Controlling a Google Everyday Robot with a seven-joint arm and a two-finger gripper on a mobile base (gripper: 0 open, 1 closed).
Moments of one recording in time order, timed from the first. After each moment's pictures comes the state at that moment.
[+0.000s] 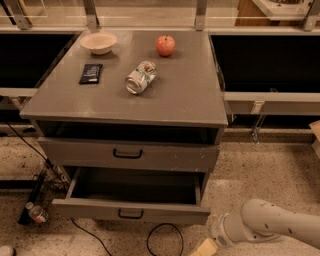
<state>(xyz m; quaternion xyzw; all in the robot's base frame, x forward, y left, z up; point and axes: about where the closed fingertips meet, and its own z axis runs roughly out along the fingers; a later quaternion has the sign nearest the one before) 0.380 -0.146 0.432 -0.39 0.87 0.24 0.17</state>
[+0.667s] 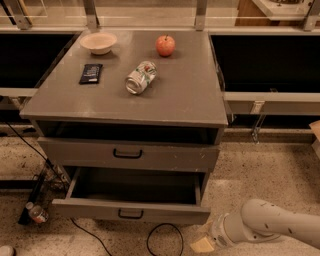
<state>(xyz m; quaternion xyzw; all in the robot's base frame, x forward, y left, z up) 0.380 -0.146 0.432 -0.39 0.87 0.24 0.17</state>
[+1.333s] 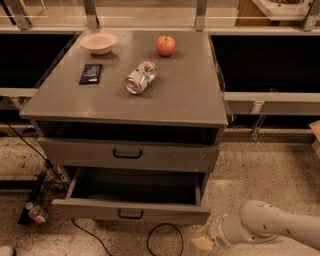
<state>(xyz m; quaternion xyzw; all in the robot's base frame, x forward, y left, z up) 0.380 -0.143 0.430 -0.39 0.87 0.25 0.18</state>
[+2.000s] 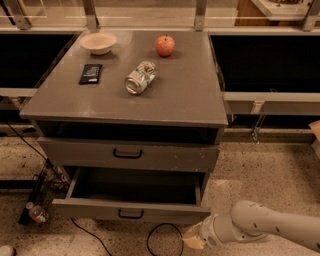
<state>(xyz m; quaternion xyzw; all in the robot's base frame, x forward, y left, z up) 0.384 -0.110 0.414 -0.41 0.85 0.28 0.19</state>
